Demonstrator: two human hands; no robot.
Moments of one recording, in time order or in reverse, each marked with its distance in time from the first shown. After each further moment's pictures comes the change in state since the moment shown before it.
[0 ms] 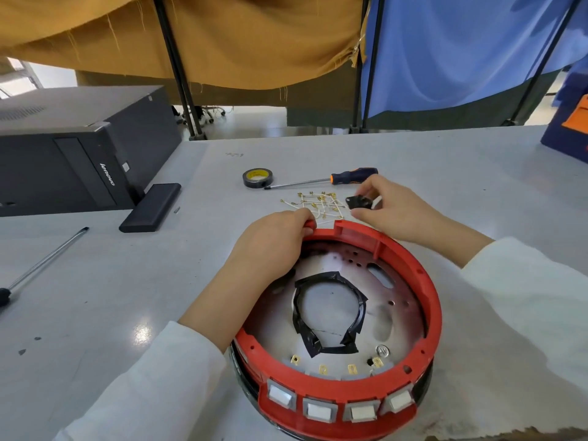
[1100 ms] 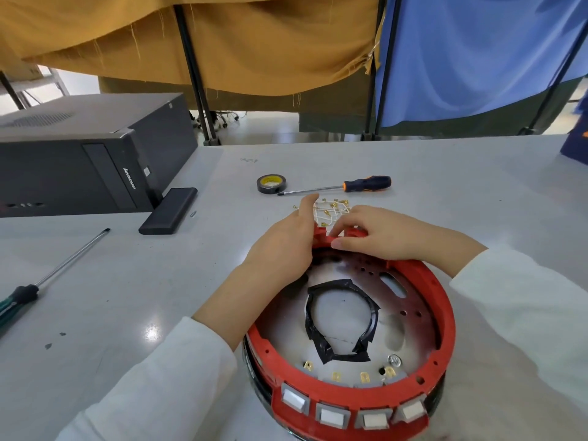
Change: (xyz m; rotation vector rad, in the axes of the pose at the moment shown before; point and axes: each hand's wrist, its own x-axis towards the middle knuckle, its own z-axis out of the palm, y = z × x) left_hand -0.002 0.003 -0.004 -0.124 -0.012 -0.077; right_hand -0.001 -0.027 0.011 -0.243 -0.355 -0.230
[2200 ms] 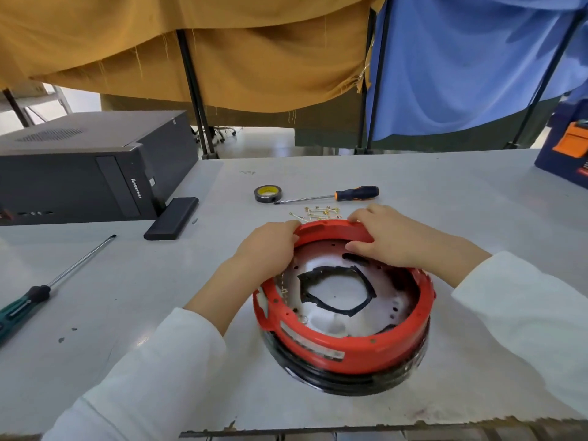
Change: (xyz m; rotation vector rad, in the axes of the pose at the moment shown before) left_hand -0.009 -0.005 -0.019 0.131 -0.084 -0.070; right_hand -0.035 -0.009 -0.012 -0.233 0.093 0.177
